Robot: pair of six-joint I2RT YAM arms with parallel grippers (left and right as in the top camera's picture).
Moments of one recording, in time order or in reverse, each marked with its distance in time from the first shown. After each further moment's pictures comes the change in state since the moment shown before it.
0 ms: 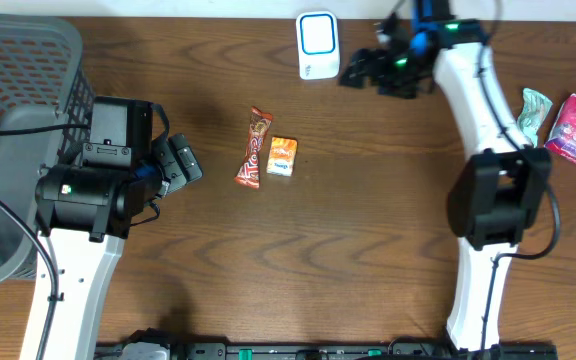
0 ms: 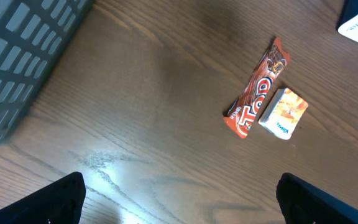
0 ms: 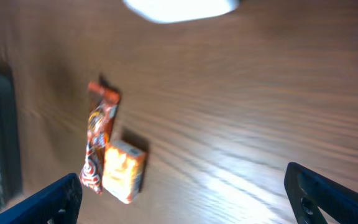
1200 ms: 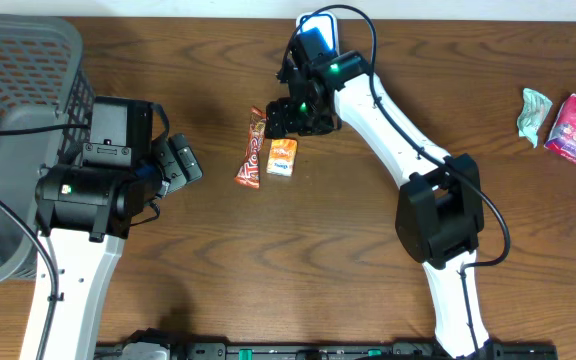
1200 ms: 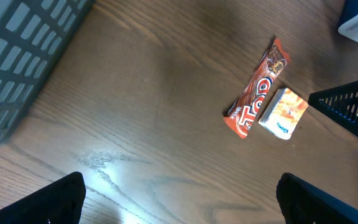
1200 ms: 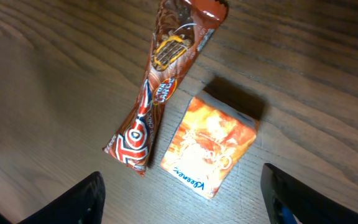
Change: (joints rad) left arm 0.000 0.000 0.000 0.000 0.000 0.000; right arm 0.351 0.000 -0.081 0.030 0.153 0.104
